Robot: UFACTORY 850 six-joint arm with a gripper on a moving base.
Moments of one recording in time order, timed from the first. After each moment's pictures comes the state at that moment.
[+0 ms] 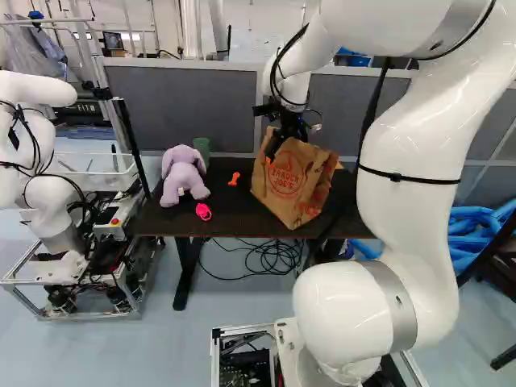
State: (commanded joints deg) arm -1.4 -15.4 -68.8 -2.2 -49.2 -26.5
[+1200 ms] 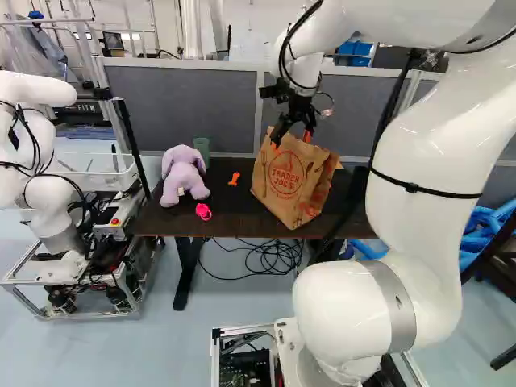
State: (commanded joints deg) arm -3.7 -9.1 -70.1 -2.2 -49.2 -26.5
